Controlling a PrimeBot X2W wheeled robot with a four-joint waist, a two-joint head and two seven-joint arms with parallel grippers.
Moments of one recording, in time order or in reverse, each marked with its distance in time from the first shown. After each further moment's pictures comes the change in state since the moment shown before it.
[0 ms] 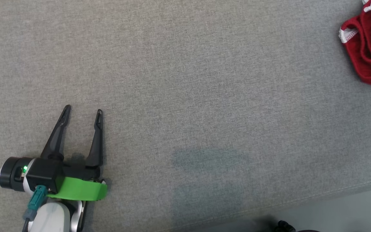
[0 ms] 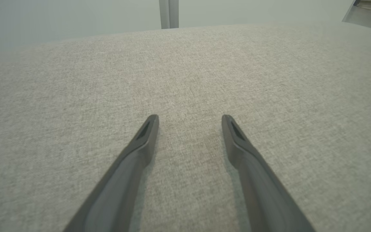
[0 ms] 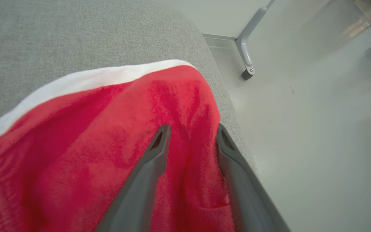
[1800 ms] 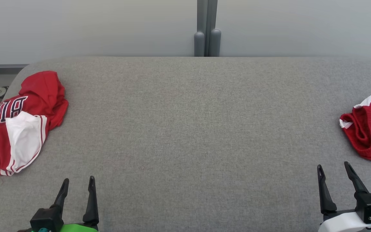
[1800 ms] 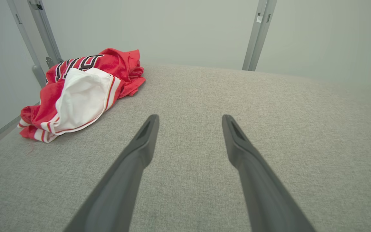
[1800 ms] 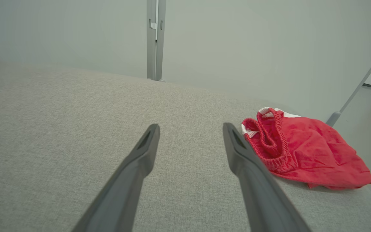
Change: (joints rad) left arm 0.190 -0.073 0.117 0.235 -0.077 0.000 0.001; right arm 1.179 0.497 -0.202 -0.923 -0.286 0.000 -0.327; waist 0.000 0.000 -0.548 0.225
